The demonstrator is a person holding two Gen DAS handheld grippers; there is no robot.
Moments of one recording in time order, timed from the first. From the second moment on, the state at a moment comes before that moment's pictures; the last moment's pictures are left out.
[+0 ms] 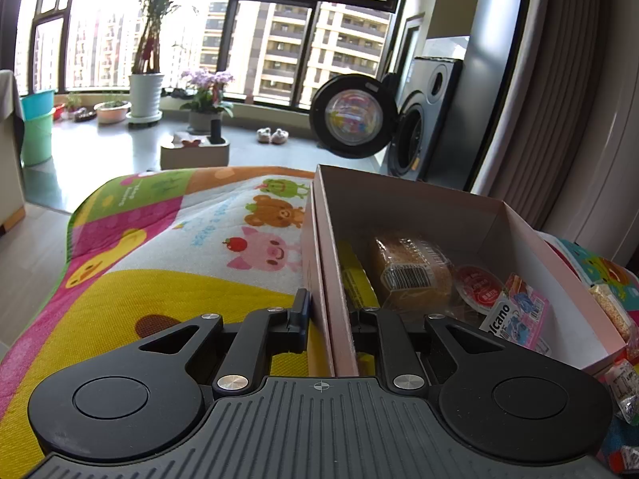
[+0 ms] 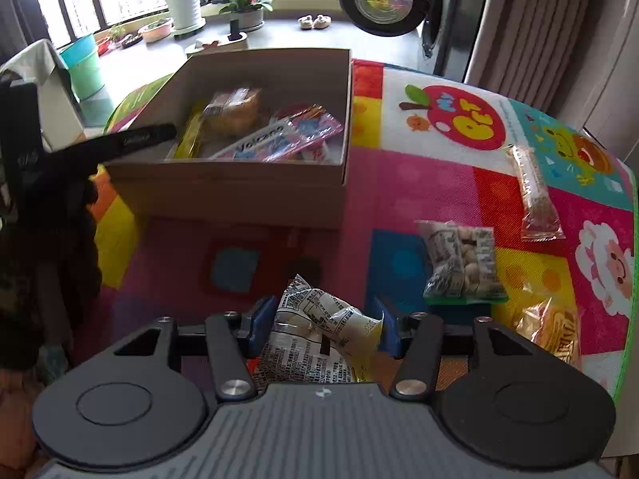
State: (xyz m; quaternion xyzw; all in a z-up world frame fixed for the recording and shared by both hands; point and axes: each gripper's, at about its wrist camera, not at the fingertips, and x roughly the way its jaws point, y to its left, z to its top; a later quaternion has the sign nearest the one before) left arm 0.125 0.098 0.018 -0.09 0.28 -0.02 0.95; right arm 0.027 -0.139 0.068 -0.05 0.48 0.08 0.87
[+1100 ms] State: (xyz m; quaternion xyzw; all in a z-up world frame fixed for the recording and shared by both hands) left arm 0.125 0.098 0.019 -0.09 0.28 -0.02 0.95; right arm -0.010 -0.151 0.041 -0.02 0.49 0.03 0.87
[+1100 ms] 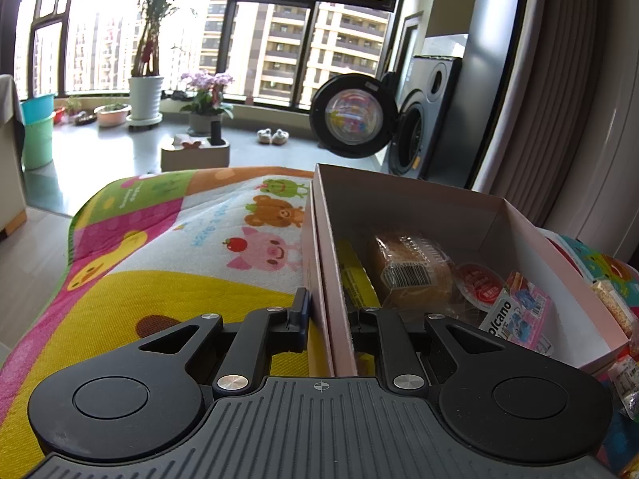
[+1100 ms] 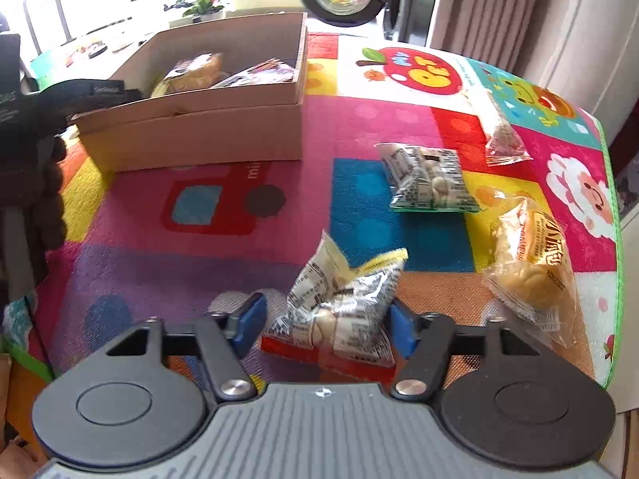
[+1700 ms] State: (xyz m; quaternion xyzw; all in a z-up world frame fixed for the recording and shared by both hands) left arm 0.127 0.104 0.020 -0.10 0.29 -0.02 0.95; right arm 0.082 -0.080 0.172 0.00 0.42 0.11 0.90
